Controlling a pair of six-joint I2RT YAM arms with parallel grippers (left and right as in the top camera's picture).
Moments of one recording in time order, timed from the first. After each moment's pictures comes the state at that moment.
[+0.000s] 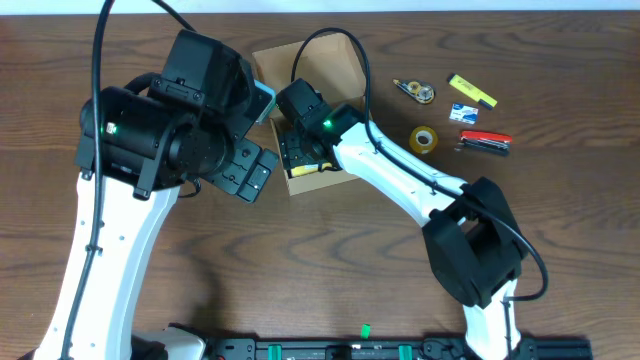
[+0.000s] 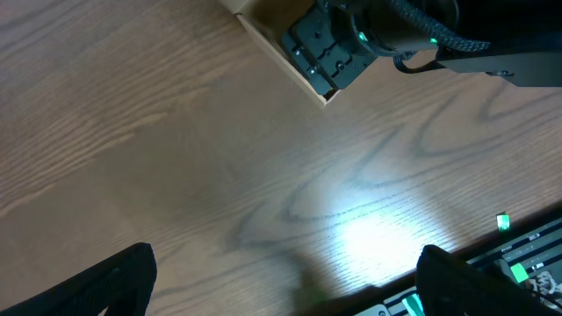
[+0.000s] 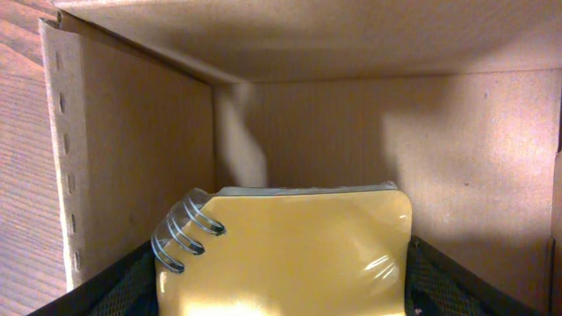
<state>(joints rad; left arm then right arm) -0.39 1.52 2.00 -1.69 -0.01 0.17 0.71 2.08 1.66 -0.74 0.06 0.51</state>
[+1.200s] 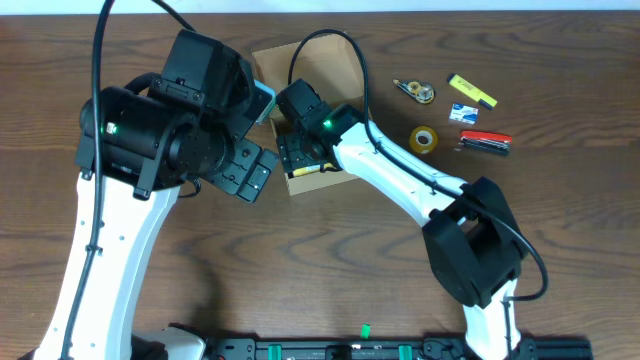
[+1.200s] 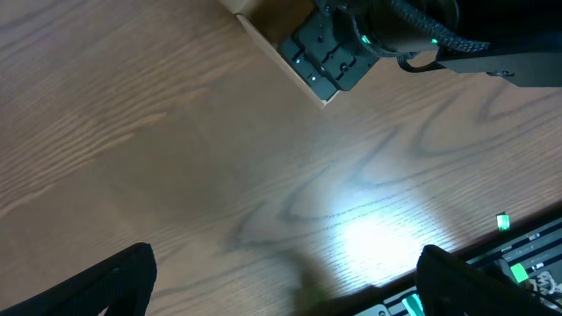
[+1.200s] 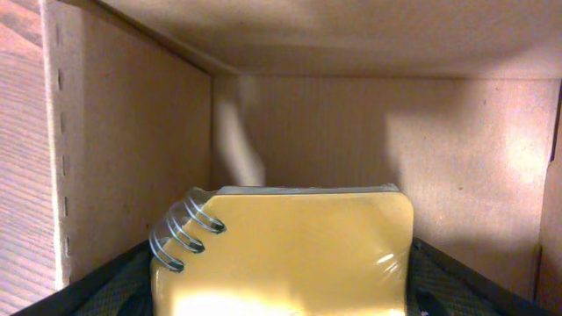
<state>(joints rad) -0.39 1.52 2.00 -1.69 -0.01 0.17 0.71 2.08 1.66 -0.76 0.06 0.44</state>
